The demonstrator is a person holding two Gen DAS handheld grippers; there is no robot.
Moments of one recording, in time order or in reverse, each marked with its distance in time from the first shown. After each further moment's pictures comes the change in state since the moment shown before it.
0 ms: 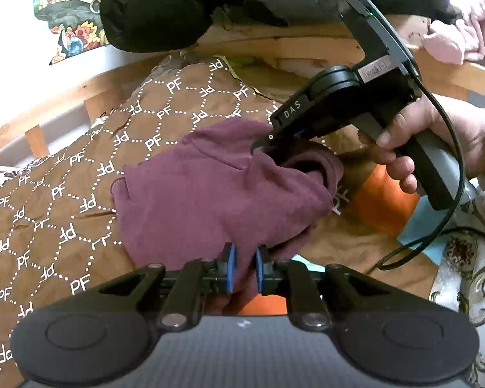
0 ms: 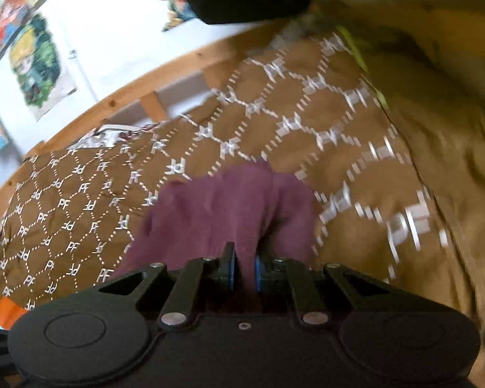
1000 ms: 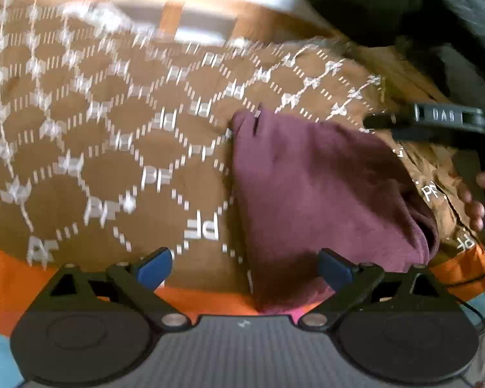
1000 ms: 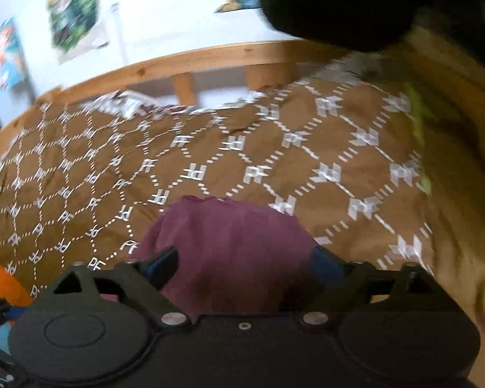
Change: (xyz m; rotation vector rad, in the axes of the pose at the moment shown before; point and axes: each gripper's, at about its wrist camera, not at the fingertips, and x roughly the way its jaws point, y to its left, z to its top) left arm -0.003 0.109 -0.039 -0.719 0.118 0.076; right arm 0.027 0.060 0.066 -0.339 0.077 -0.015
